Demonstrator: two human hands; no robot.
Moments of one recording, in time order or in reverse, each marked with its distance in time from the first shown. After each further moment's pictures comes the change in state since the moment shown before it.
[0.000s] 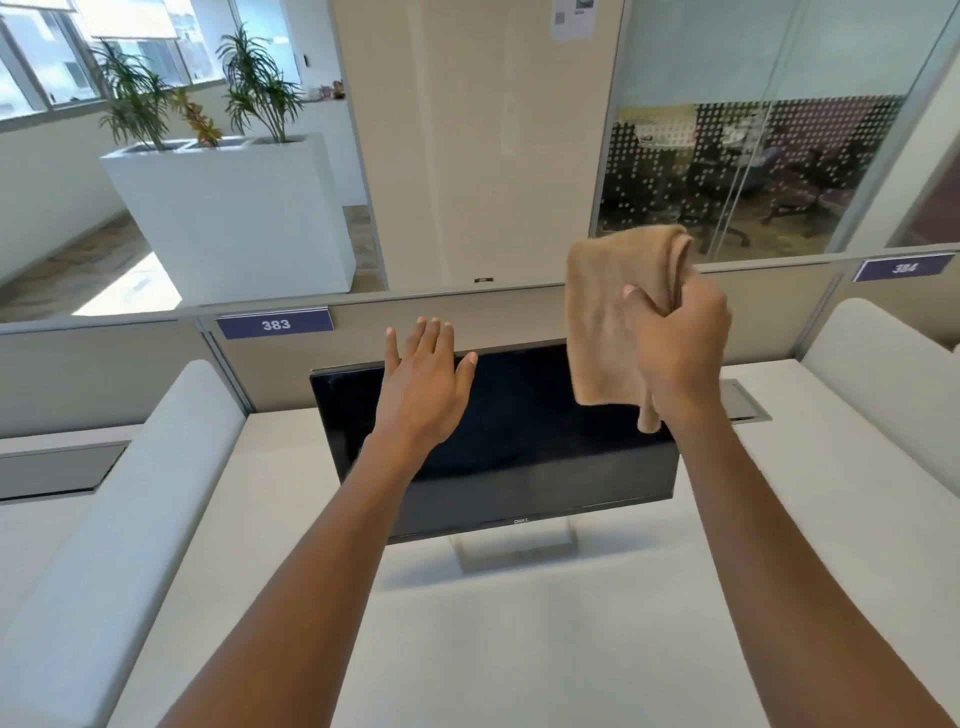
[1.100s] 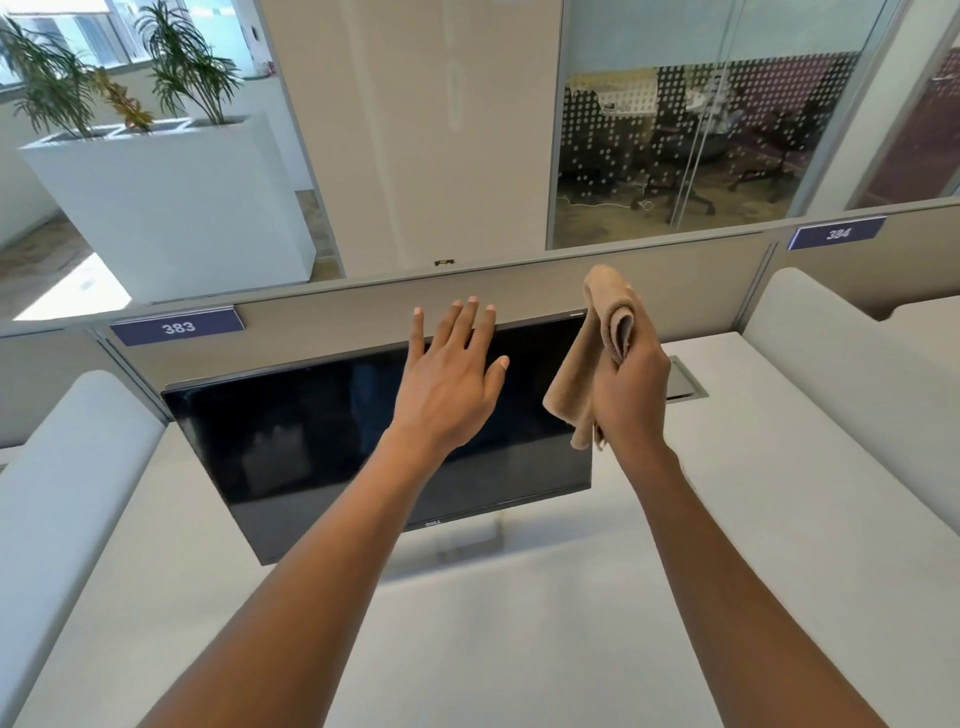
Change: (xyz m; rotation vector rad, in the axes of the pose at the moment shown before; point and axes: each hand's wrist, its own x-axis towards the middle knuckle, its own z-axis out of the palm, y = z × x) left_hand 0.031 0.141 0.059 0.126 0.035 0.243; right_hand 0.029 0.140 -0.045 -0.133 -0.051 0.028
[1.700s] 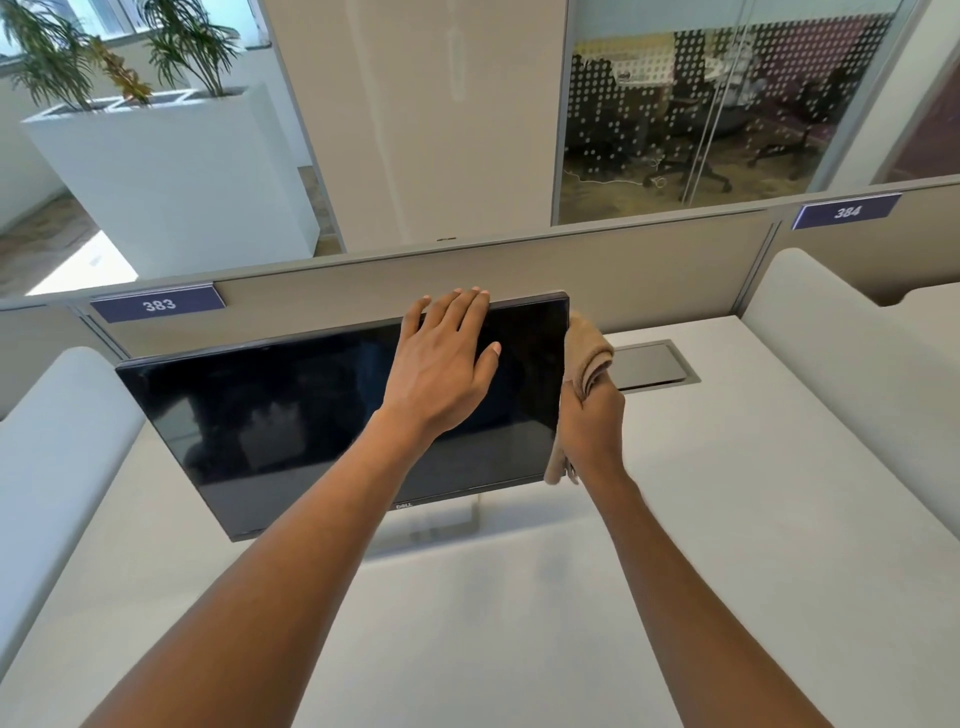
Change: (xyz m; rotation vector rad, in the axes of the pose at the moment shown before) left_hand 0.013 0.033 0.018 0.002 0.042 0.001; right_hand -0.033 0.051 -0.001 0.097 -0.213 0.255
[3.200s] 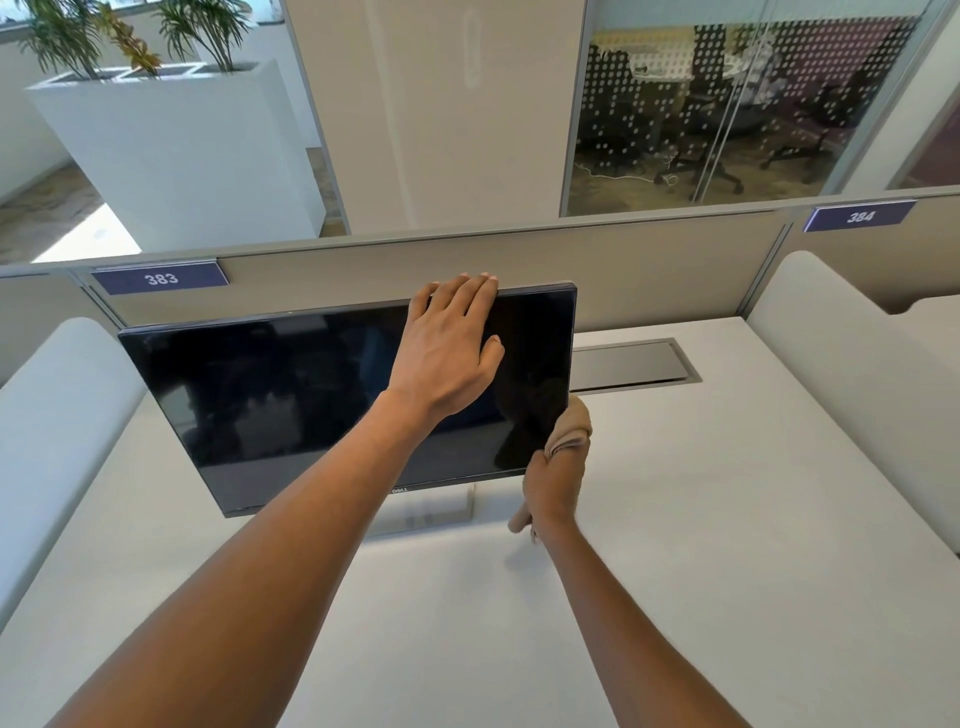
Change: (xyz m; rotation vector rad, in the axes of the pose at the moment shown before) left_hand 0.003 0.002 0.004 -0.041 0.018 -0.013; right_hand -0.042 0.092 0.064 -0.041 -0.016 0.318
